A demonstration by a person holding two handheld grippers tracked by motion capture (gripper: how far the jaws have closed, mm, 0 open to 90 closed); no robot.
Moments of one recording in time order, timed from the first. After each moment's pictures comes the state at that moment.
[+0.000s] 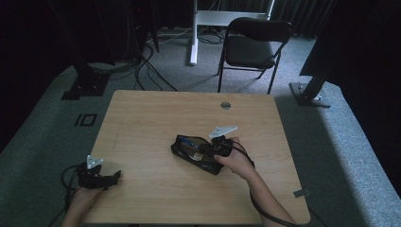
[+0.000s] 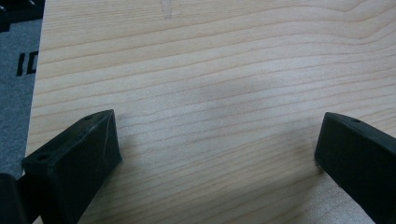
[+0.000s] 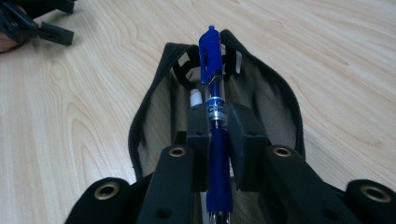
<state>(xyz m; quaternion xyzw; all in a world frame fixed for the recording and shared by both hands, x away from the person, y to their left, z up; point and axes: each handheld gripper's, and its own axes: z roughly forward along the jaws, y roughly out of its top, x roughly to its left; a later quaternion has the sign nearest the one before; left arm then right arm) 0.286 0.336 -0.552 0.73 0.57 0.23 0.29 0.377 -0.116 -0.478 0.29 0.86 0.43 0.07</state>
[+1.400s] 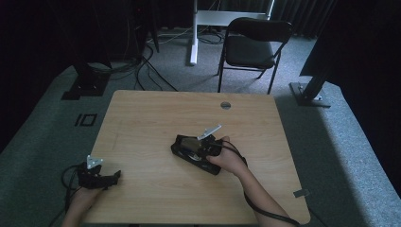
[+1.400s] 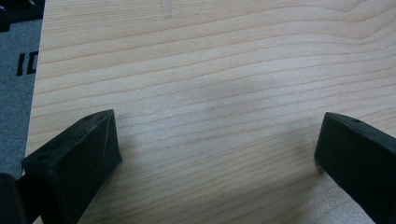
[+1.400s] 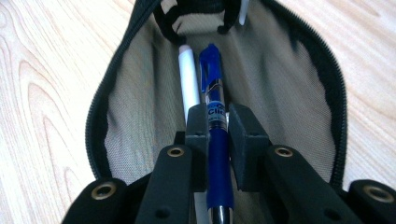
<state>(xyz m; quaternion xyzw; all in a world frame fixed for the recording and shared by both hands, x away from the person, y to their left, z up) 0.286 0.336 -0.552 0.73 0.57 0.23 0.29 0.388 -0.088 -0.492 0.29 0.90 0.31 0.06</state>
